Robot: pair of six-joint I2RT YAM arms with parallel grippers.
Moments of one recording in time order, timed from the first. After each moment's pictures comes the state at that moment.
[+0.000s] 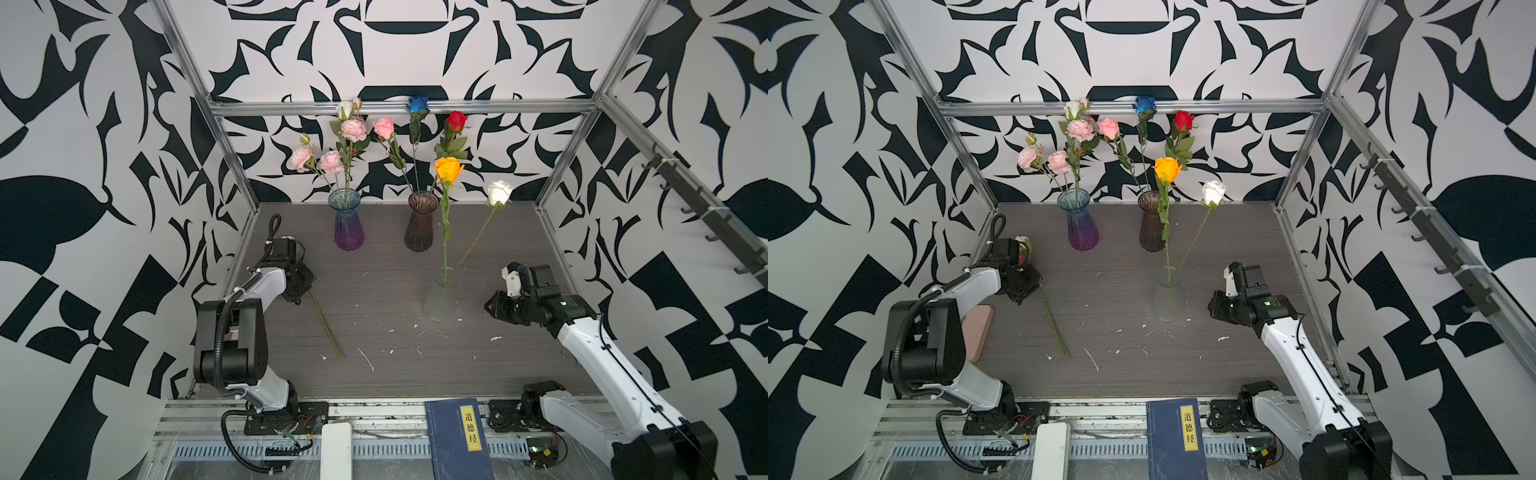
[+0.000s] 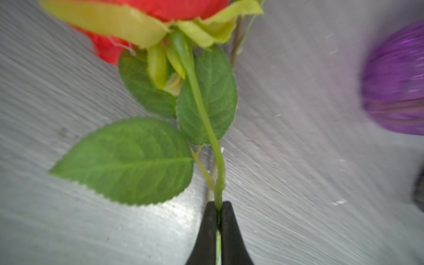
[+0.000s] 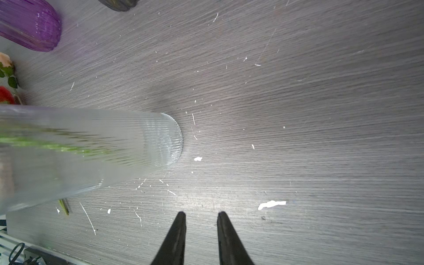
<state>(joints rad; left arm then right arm) 0.02 1.56 0.93 -0.48 0.10 -0.69 0.16 0.97 0.76 -0.81 -0.25 0.42</state>
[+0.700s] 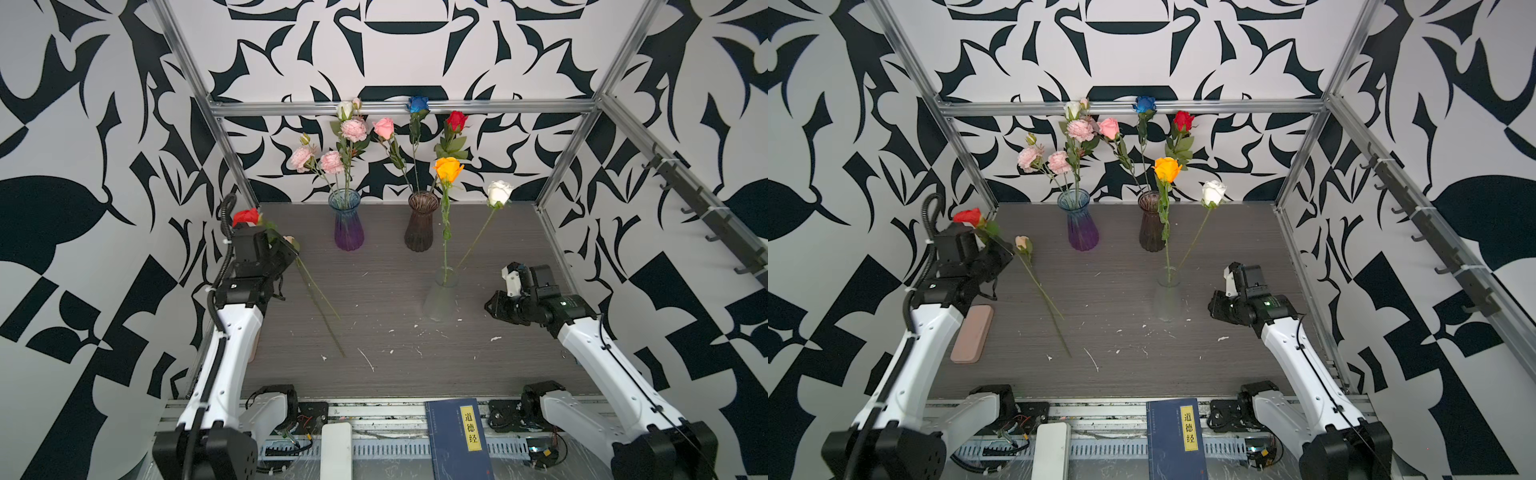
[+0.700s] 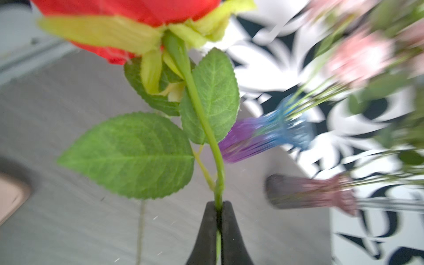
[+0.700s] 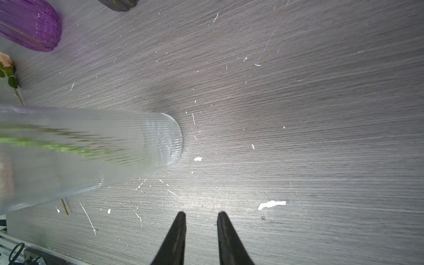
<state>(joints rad) 0.01 1.03 1.06 -0.50 0.07 -0.78 0.16 0.97 0.76 -0.81 -0.25 0.42</state>
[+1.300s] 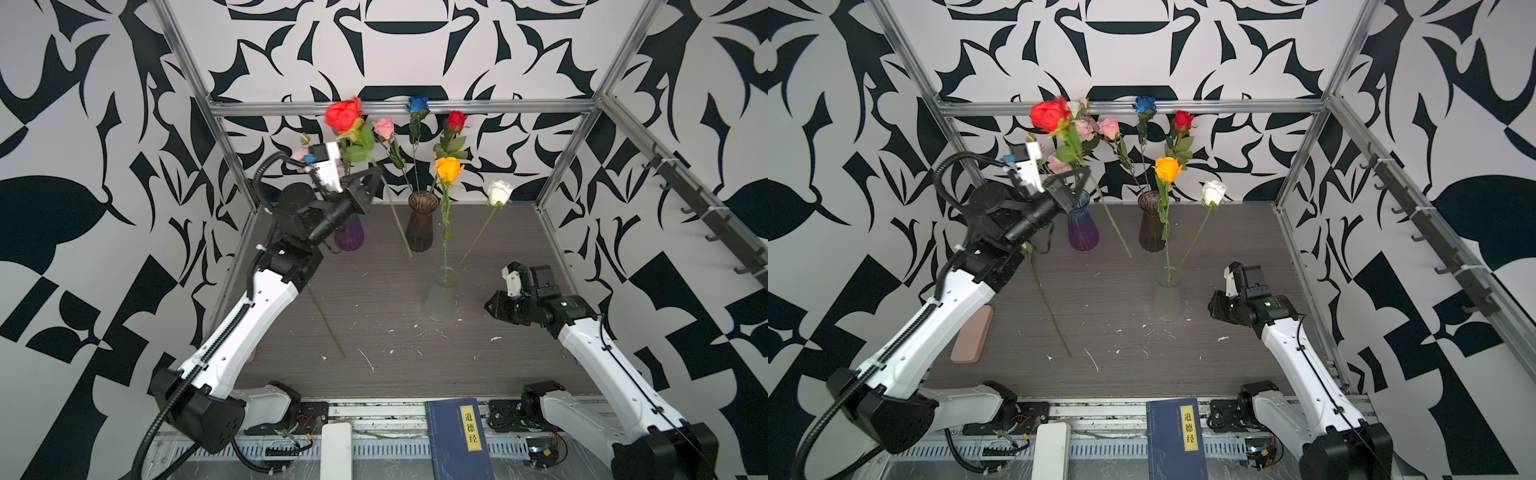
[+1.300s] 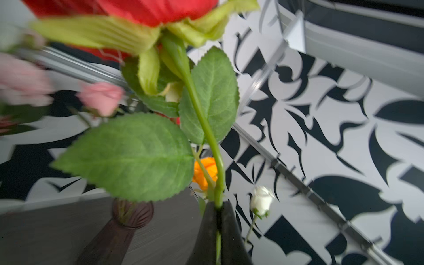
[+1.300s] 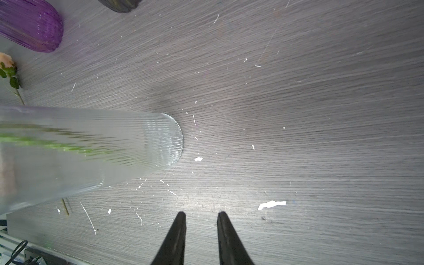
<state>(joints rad) -0.56 1.31 1.39 0.16 0.30 -0.64 0.16 0.96 0.76 -0.81 -0.25 0.42</state>
